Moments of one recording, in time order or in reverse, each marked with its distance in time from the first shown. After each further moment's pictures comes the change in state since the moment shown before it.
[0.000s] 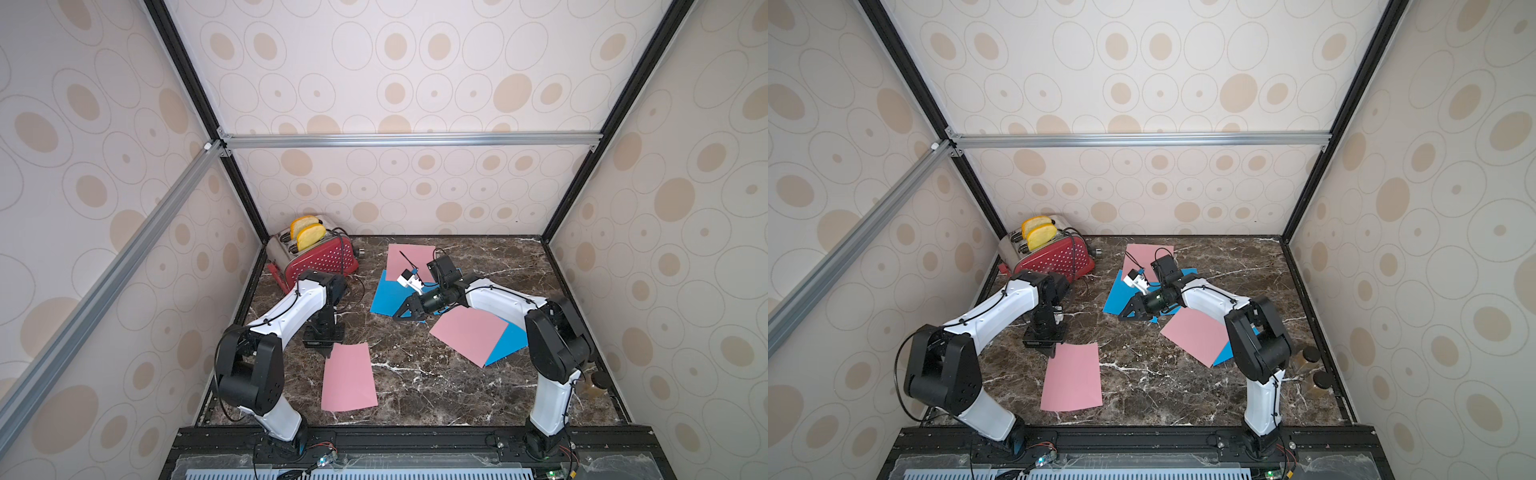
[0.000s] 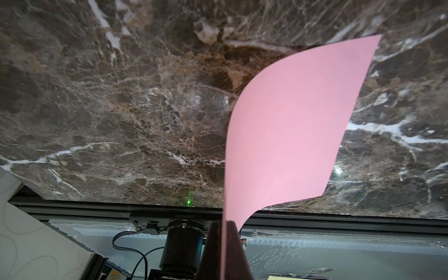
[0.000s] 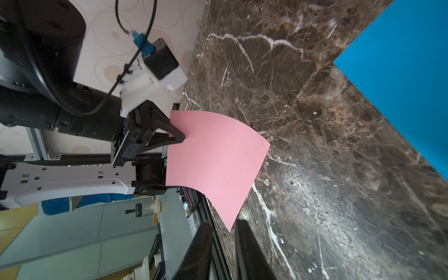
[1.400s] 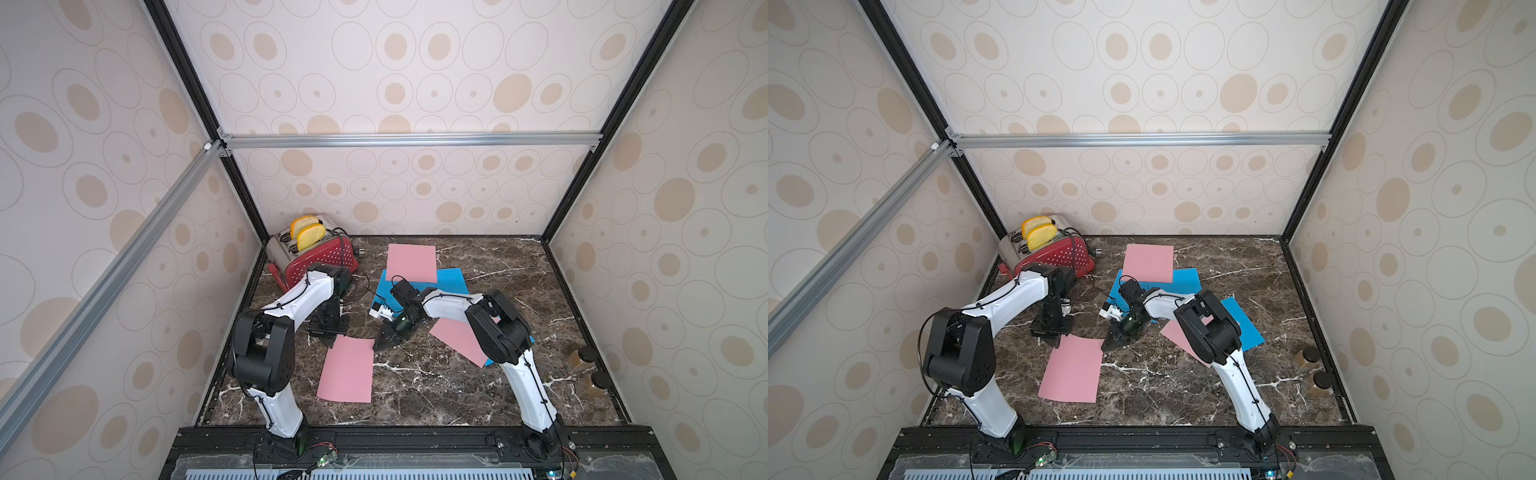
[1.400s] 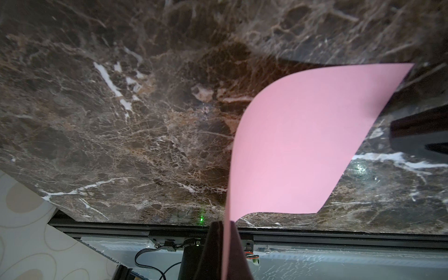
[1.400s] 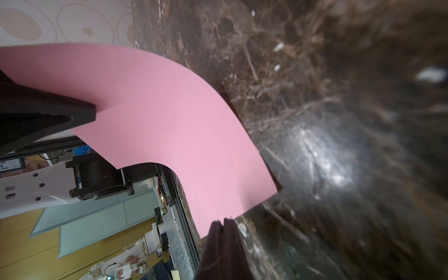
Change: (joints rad) left arm -0.003 0.121 0.097 0.028 -0.049 0.080; right arm 0.158 0.376 0.222 -0.111 0.005 -0.032
